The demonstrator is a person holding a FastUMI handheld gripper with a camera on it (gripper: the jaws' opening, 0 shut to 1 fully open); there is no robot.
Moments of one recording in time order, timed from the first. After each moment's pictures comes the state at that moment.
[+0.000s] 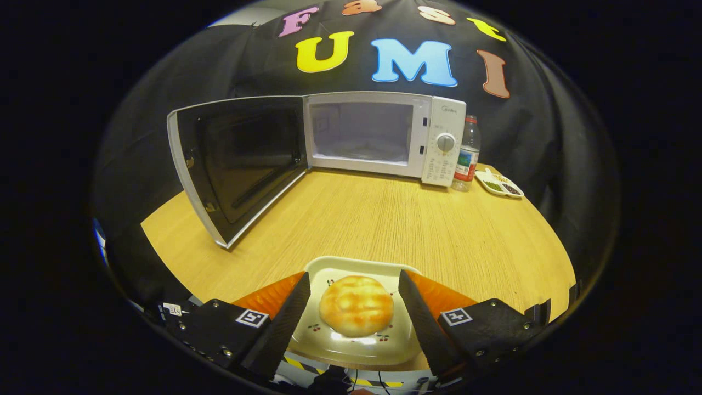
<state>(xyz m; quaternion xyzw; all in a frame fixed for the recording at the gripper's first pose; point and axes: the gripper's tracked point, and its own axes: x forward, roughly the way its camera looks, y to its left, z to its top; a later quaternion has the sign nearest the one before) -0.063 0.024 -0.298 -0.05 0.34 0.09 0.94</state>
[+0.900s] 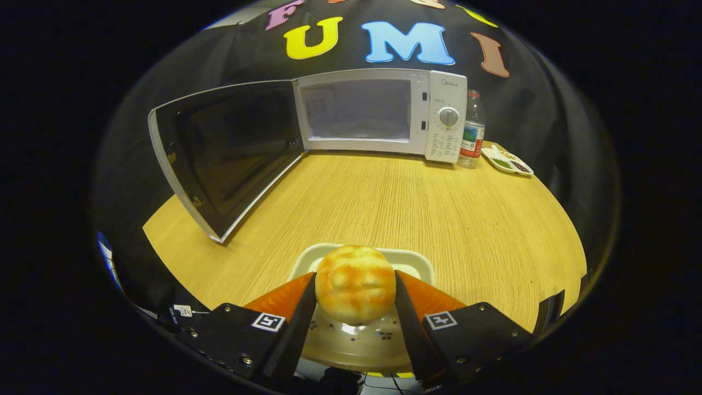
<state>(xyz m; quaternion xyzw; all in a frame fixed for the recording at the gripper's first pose) -0.048 0.025 -0.301 -0.01 0.37 0.10 0.92</state>
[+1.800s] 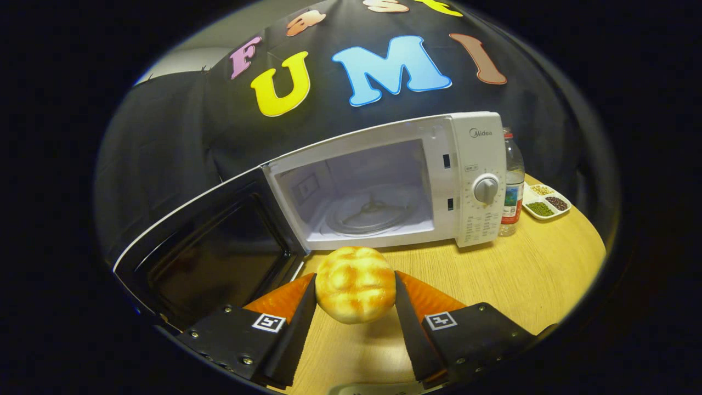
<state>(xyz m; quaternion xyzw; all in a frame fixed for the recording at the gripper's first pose) 0.143 0.067 -0.238 0.11 0.26 0.11 0.95</state>
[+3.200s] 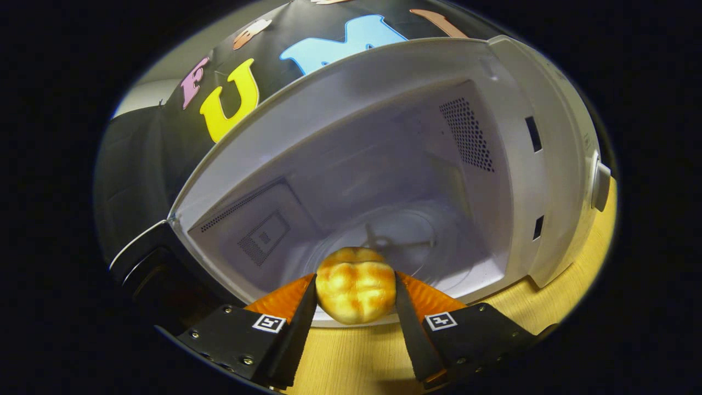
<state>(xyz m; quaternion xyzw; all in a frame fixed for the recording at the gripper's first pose) 0.320 0.091 -0.285 0.21 0.21 0.06 0.95</state>
